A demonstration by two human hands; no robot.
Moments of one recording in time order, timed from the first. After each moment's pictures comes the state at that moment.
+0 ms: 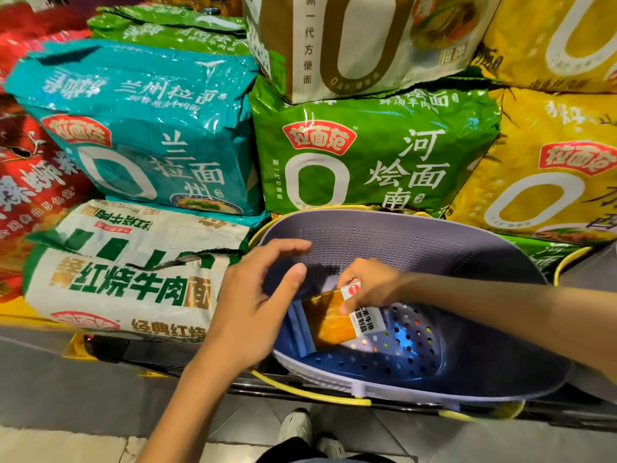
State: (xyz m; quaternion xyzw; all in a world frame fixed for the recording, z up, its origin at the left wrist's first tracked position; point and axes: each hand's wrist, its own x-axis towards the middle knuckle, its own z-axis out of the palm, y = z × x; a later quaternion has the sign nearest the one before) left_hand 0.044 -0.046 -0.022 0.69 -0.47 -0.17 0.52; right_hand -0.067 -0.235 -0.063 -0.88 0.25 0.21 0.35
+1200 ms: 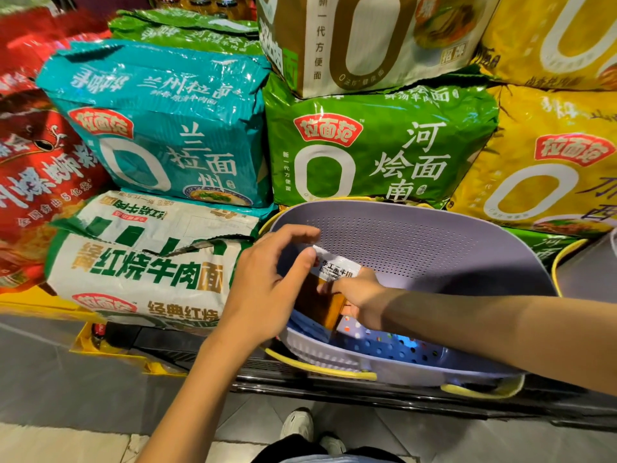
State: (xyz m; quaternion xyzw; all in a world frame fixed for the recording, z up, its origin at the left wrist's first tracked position) left_hand 0.043 -0.049 -0.020 0.70 -0.49 -0.13 0.51; right_hand -0.050 -0.177 -0.102 -0.49 0.55 -0.10 0.67
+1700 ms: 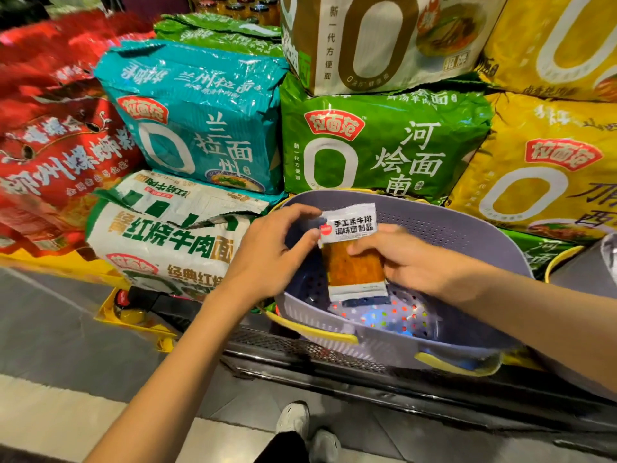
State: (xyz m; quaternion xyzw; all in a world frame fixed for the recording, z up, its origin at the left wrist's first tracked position) left_hand 0.042 -0.049 -0.008 0.75 -0.52 -0.09 0.39; right_hand -0.081 -0.190 0.000 -0.50 0.44 -0.06 0.74
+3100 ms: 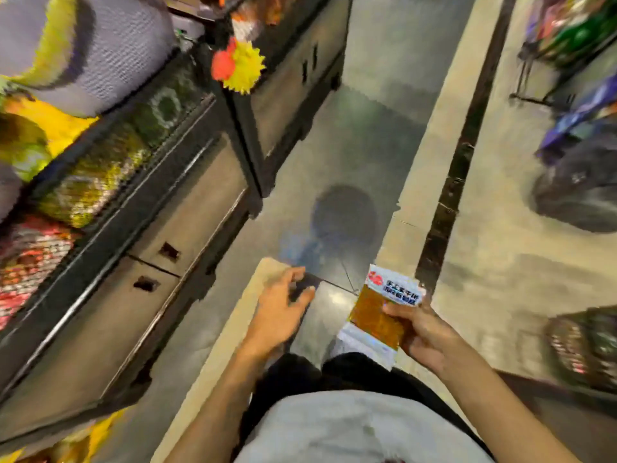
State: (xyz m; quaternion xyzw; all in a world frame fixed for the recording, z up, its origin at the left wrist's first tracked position) left_hand -0.394 0.189 -0.188 0.49 -0.72 -0.49 0.08; right_hand -0.573 0.316 -0.179 0.13 0.57 -0.55 0.60
